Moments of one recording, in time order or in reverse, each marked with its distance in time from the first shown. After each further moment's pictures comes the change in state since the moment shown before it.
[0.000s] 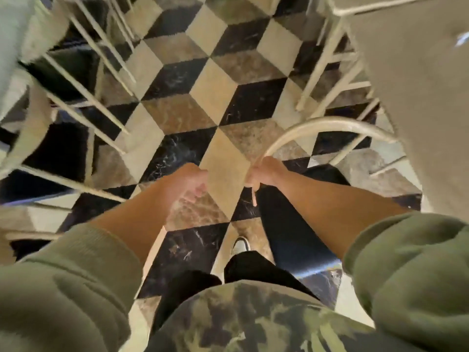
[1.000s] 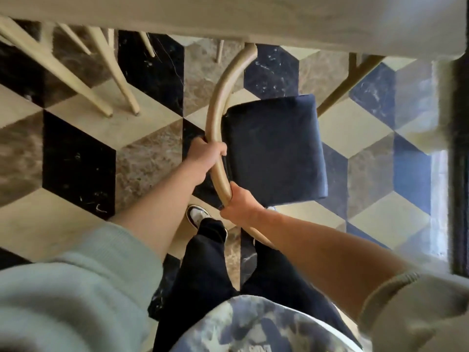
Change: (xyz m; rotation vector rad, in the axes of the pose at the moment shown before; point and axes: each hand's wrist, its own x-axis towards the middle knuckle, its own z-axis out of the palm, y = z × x) left_hand 0.209 0.345 0.162 0.726 -0.638 0.436; right_hand 0.152 0.011 -0.029 1.266 0.462 0.916
